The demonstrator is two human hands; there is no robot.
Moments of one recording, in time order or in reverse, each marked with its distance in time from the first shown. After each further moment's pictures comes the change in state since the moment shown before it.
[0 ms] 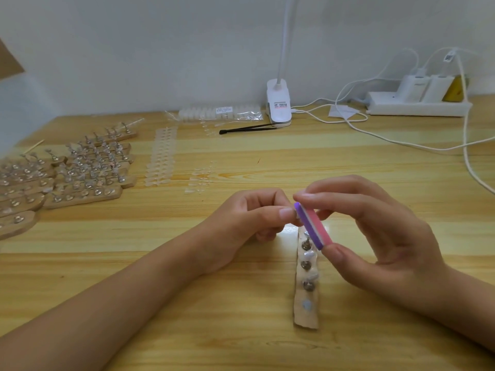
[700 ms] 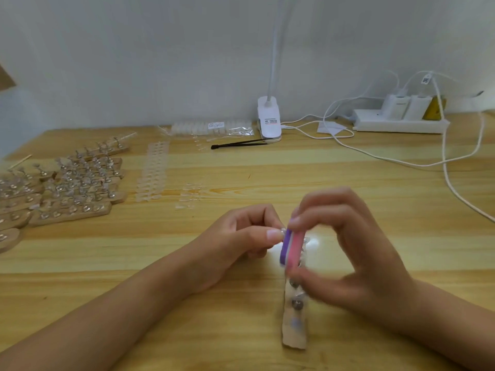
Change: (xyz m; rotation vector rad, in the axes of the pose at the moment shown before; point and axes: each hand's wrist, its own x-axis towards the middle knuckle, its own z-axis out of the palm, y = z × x) left_hand 0.001 -0.001 -0.002 -0.041 -0.043 0.048; right_hand 0.004 0.007 0.002 -0.144 0.048 -0.074
